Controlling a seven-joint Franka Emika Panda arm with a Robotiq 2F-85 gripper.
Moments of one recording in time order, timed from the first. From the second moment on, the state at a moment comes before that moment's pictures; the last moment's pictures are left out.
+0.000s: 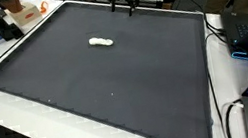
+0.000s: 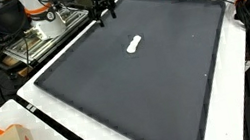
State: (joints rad) arm -0.21 0.17 0.84 -2.62 2.02 3.57 -1.41
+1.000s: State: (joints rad) arm -0.18 0.09 0.78 -2.60 1.65 3.69 -1.01
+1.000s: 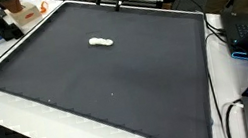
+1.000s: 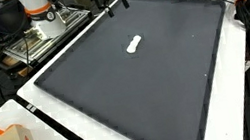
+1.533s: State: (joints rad) arm -0.03 0.13 0.61 -2.62 1.52 3.71 -0.85
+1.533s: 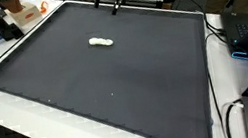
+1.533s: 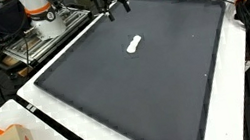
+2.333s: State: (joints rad) arm -0.03 0.24 0.58 -2.62 1.28 3.83 -0.67
